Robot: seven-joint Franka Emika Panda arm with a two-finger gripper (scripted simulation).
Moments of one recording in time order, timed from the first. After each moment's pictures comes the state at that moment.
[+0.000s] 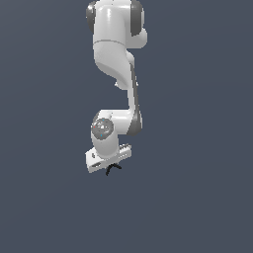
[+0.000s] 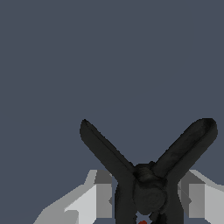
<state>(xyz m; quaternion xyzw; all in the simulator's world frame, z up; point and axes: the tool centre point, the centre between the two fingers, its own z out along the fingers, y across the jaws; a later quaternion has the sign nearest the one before) 0.063 -0.073 0.014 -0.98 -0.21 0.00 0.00</state>
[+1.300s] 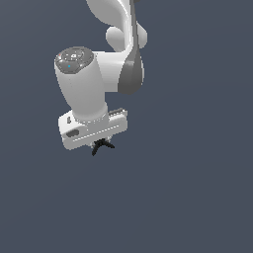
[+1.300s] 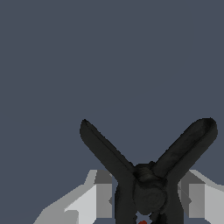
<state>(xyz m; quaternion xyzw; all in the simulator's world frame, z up) 0.063 -0.093 0.216 -0.98 -0.21 0.00 0.00</state>
